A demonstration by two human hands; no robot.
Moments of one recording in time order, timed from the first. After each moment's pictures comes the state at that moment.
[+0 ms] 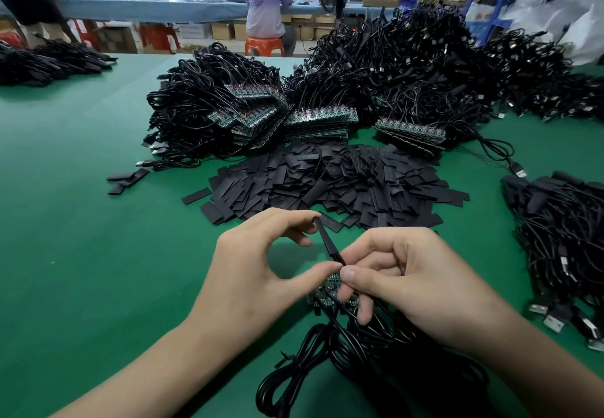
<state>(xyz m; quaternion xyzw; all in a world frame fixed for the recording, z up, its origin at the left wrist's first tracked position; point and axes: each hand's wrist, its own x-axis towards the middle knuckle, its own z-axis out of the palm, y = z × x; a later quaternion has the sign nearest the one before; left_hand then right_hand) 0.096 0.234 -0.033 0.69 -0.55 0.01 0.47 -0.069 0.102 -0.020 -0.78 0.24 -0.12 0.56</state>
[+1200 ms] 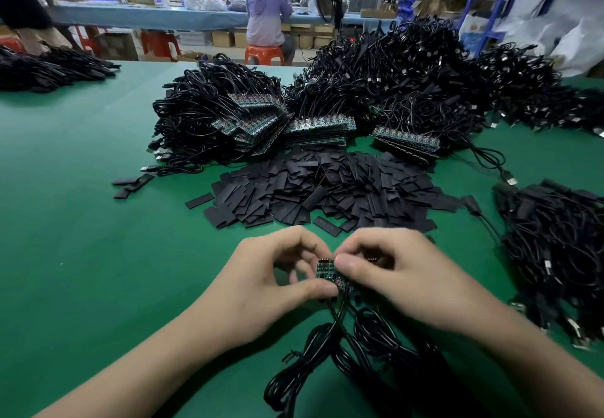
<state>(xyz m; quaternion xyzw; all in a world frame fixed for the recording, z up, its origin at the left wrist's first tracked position) 0.099 0.238 -0.030 0.64 -0.53 -0.27 0.49 -0.063 0.094 -0.013 -0.90 0.22 -0.12 0.36</state>
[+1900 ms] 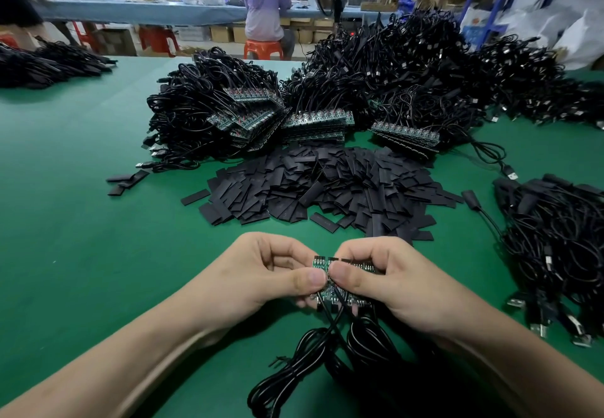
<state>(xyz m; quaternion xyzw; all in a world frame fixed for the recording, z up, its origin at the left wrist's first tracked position) 0.103 0.237 -0.025 0.54 -0.38 -0.50 0.55 -0.060 0.101 -0.022 -0.76 0.13 -0.09 0.63</state>
